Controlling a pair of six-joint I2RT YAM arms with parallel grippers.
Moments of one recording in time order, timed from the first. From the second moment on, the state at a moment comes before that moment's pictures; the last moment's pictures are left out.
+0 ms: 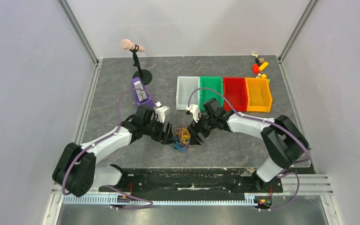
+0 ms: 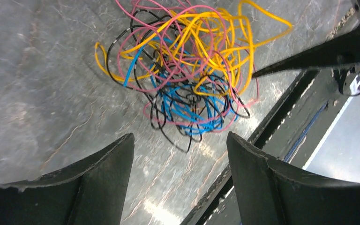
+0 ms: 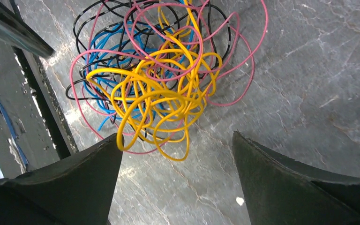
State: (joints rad) left arm -0.50 1.22 0.60 -0.25 0.52 -0.14; right arm 0.65 1.61 0.86 -0.23 -0.55 -0.20
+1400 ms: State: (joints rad) left arm -0.39 1.19 0.80 -0.59 0.47 0.29; right arm 0.03 1.38 0.79 -0.62 -0.55 -0.51
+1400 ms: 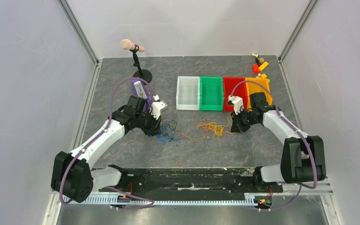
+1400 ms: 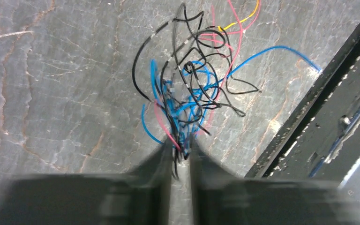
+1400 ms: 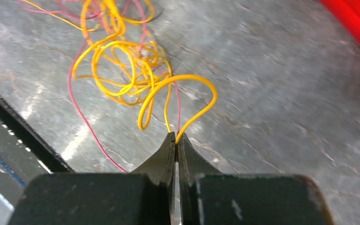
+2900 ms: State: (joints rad) left arm -0.45 1.13 0.84 -0.53 0.34 0.23; right arm -0.25 1.32 0.85 -0.70 -0.54 -0.53
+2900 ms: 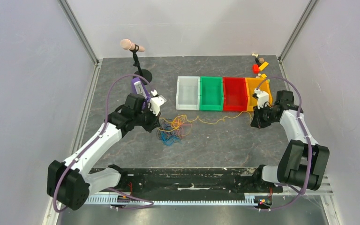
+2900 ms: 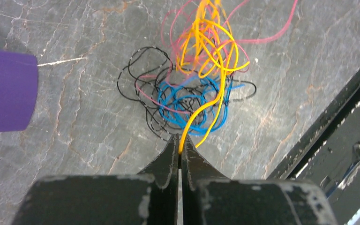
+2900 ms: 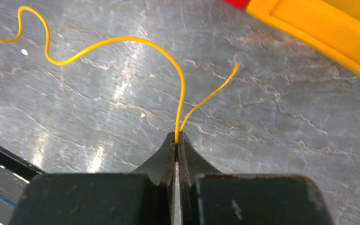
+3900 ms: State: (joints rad) left arm -0.25 1.13 0.67 -0.62 0.12 0.70; right arm -0.51 1.46 0.87 -0.74 -0.36 -0.82
